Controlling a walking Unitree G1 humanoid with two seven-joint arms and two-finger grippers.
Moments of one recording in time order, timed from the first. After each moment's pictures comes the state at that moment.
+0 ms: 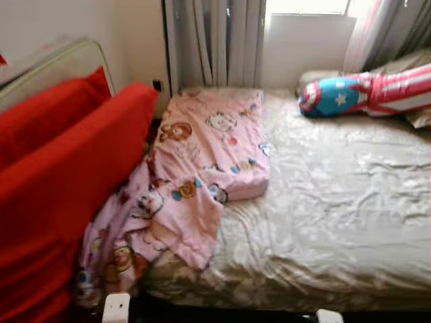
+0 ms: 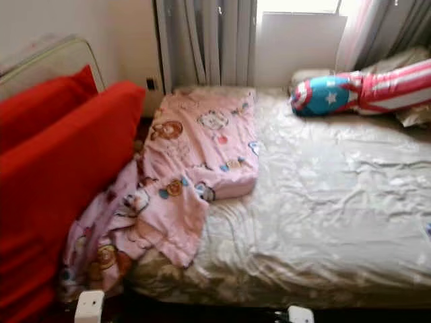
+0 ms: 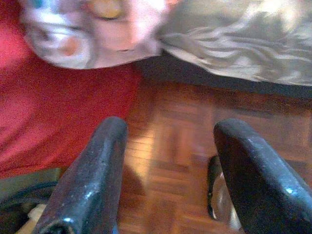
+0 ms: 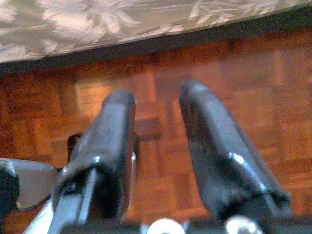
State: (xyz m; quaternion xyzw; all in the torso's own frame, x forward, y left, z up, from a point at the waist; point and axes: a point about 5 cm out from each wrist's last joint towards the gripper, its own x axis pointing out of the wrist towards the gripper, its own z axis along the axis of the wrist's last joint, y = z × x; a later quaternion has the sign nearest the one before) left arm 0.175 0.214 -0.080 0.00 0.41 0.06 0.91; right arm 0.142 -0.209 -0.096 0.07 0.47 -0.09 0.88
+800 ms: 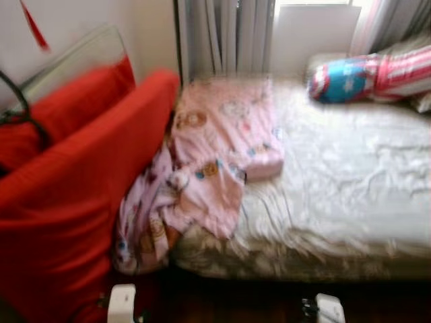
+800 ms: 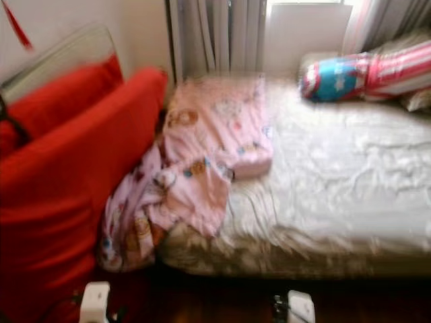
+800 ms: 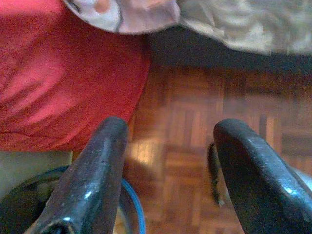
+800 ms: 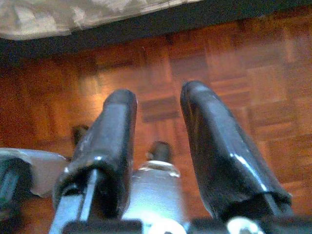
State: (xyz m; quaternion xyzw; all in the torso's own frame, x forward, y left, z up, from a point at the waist) left arm 0.177 0.228 -0.075 0.02 0.40 0.07 0.92; right arm 0.165 -0.181 -0.092 0.09 0.45 -0.06 0.89
